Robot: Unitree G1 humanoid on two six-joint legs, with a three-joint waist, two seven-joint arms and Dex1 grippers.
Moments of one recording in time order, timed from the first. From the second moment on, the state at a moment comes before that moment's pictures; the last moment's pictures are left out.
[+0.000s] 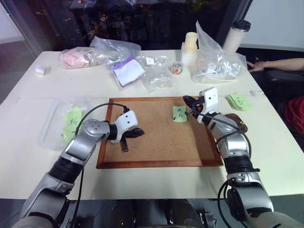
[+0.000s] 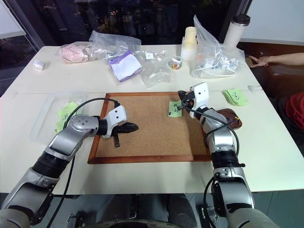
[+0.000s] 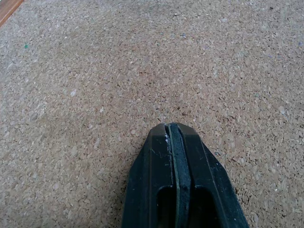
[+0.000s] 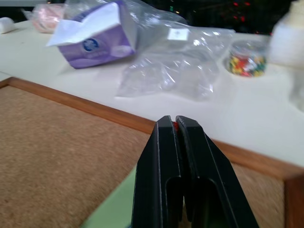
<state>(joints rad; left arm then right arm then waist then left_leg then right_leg) -0.48 0.56 -0.32 0.01 -0.10 0.44 -0.96 -0.52 -0.31 -0.11 0.32 0.22 0.17 0.49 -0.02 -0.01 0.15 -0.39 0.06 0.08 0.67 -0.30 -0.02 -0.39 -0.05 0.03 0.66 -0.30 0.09</state>
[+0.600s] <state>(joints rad) -0.48 0.57 -0.32 0.03 -0.10 0.42 -0.96 -0.09 -0.49 -0.36 -0.08 0.29 0.41 0.39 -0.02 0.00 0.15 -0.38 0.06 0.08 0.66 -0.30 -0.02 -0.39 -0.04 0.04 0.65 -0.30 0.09</state>
